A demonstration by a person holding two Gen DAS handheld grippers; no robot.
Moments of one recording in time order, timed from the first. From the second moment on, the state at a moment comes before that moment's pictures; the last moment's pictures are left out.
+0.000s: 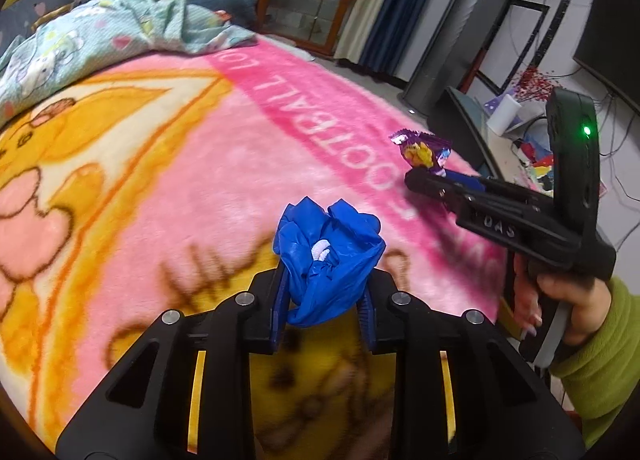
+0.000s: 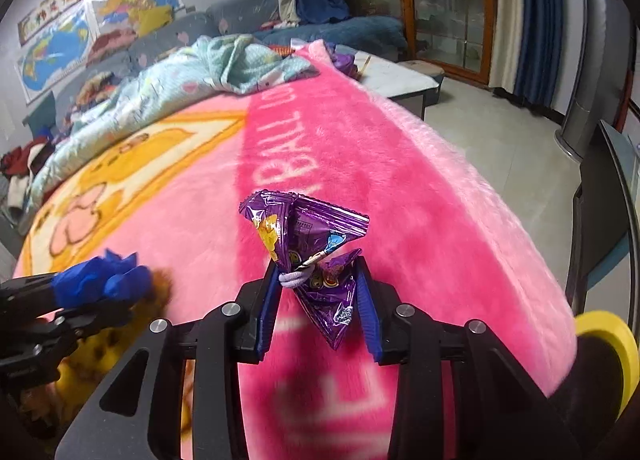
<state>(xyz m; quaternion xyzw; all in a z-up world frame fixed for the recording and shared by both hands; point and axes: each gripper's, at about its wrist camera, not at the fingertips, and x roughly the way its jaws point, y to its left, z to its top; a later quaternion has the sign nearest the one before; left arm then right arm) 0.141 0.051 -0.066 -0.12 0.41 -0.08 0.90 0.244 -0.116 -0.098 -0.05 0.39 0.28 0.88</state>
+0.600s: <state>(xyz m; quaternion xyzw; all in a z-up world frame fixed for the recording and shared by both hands) 0.131 -0.007 -0.029 -0.10 0.37 -0.13 0.91 0.200 -0.187 -0.067 -0.01 0.37 0.26 0.89</state>
